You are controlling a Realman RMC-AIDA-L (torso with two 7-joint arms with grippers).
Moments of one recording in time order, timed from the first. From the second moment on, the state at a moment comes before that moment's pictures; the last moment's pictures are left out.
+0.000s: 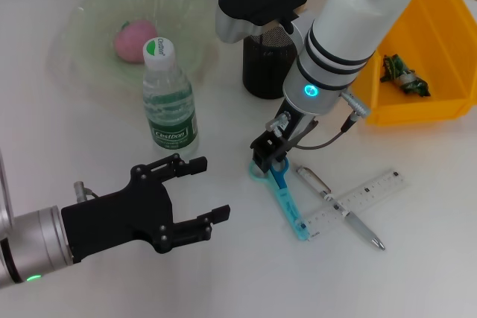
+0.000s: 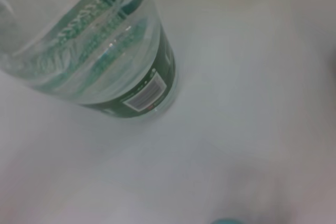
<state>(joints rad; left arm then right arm) -0.28 -2.07 1.24 0.43 1.40 1.51 -0.79 1.20 2.09 -1.80 -0.52 -2.28 -1.19 2.96</state>
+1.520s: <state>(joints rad) -0.29 -2.07 1.24 0.43 1.39 1.50 -0.79 1.20 2.09 -1.82 -0.51 -2.27 -1.18 2.96</state>
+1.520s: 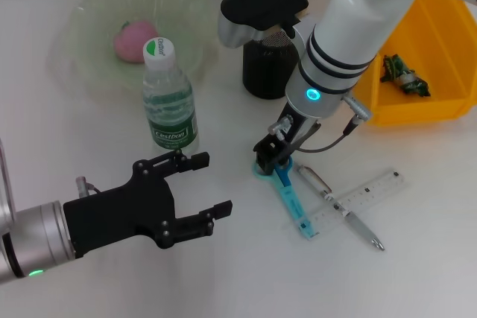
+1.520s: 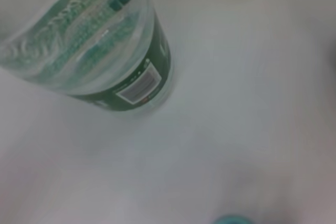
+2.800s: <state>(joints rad) -0.31 -2.07 1.23 0.39 1.39 1.50 -0.76 1.16 2.09 -1.82 -0.59 -2.28 -1.13 2.96</state>
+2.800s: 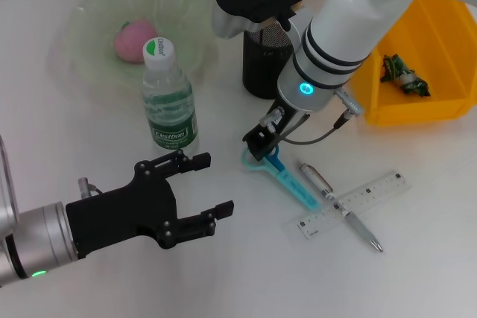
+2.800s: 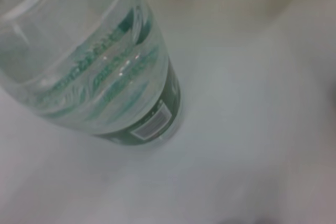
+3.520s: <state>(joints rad) -0.31 -2.07 1.22 0.40 1.39 1.51 -0.76 1.06 2.08 -1.61 -0.84 -2.47 -1.18 2.96</state>
